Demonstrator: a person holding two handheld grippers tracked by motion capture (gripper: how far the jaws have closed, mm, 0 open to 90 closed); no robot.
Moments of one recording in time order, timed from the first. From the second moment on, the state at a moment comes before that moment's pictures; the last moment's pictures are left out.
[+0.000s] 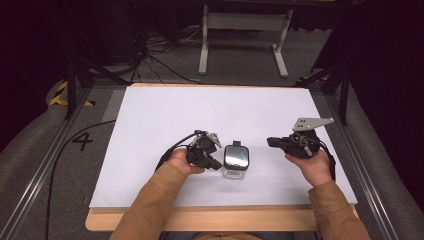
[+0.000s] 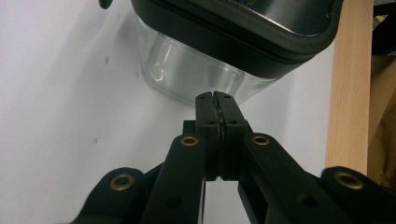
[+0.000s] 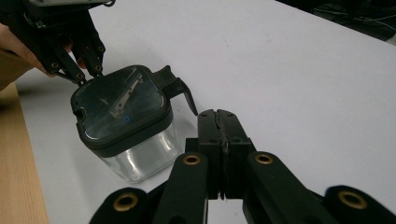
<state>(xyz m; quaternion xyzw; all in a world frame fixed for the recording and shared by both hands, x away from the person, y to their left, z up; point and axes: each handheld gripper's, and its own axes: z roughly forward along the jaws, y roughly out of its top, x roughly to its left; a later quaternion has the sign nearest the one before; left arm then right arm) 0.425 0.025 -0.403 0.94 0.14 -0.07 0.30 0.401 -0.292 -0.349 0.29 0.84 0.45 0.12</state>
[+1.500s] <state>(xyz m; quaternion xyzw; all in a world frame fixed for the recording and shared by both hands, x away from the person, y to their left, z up) 0.420 0.158 -0.342 0.81 0.37 0.11 0.45 0.419 -0.339 -0.328 0.35 0.79 0.45 0.21</state>
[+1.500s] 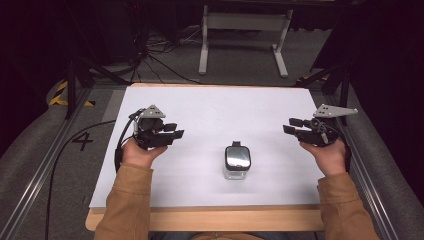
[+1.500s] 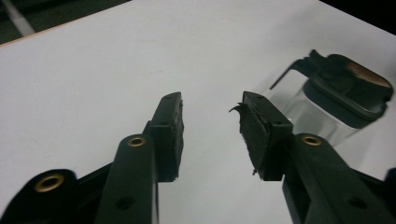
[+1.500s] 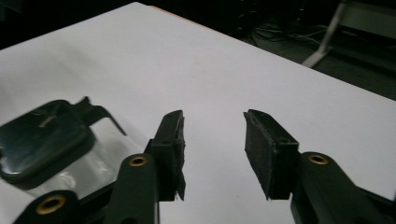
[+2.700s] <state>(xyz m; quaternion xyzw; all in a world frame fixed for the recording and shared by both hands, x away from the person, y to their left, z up) 0.463 0.185 -0.438 0.80 0.46 0.15 0.36 0.462 -0.386 -0.438 0.46 0.79 0.36 0.19</state>
